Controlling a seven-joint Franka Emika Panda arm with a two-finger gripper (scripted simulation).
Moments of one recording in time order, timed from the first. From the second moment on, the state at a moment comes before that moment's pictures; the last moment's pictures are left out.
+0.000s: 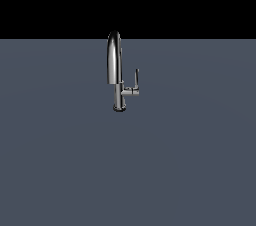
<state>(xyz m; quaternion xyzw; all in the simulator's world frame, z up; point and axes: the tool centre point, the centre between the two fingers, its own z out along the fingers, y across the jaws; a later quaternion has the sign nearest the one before) -0.013 -0.006 0.391 -0.87 0.28 0.28 0.29</state>
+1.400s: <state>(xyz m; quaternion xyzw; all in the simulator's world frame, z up) 0.105 -0.038 0.208 -0.58 0.47 0.46 0.48</state>
